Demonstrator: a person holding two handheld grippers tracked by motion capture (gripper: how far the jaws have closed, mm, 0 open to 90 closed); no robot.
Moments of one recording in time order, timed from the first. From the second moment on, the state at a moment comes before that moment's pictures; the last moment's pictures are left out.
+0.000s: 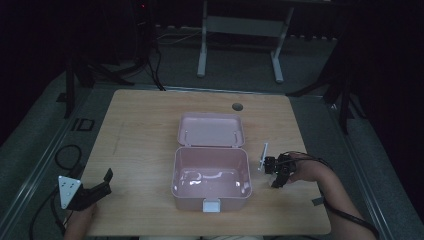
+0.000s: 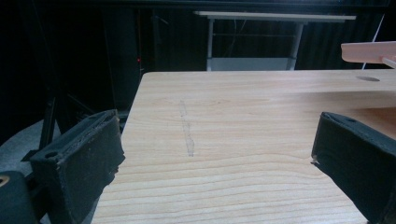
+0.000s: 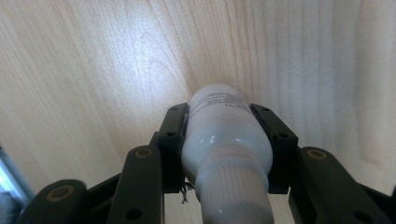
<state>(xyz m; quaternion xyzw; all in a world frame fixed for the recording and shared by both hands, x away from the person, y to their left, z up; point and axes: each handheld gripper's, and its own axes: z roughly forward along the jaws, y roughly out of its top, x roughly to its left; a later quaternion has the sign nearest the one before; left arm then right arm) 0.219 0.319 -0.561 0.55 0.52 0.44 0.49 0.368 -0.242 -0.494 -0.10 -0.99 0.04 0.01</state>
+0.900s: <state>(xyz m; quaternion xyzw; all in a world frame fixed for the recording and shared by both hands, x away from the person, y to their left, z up) 0.219 0.319 -0.561 0.56 0.52 0.44 0.49 0.336 -0.234 -0.477 0.01 -1.00 0.06 0.01</state>
